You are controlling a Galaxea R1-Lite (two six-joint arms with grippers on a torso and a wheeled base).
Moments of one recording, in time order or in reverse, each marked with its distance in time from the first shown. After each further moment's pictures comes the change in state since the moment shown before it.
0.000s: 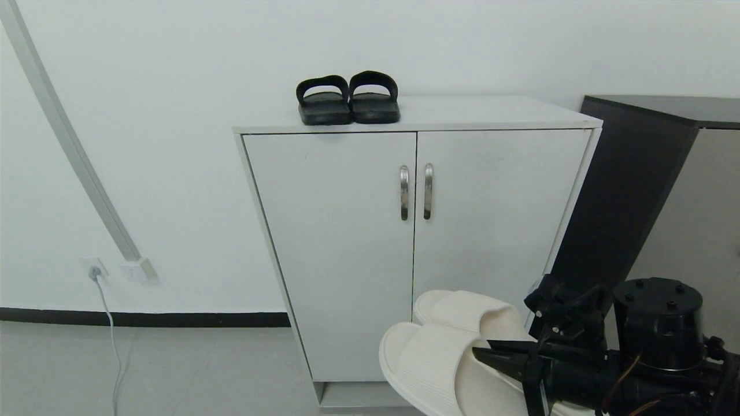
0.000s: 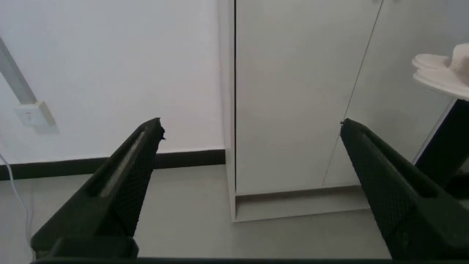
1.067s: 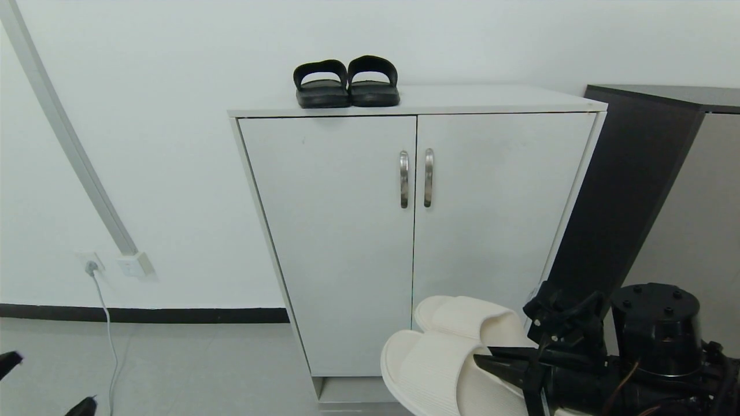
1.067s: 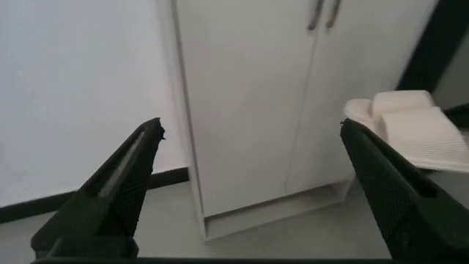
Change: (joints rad) left arm -0.006 0.511 -0.249 -0.201 -0.240 0.009; right arm 0.004 0.004 0.017 0.001 -0.003 -0.020
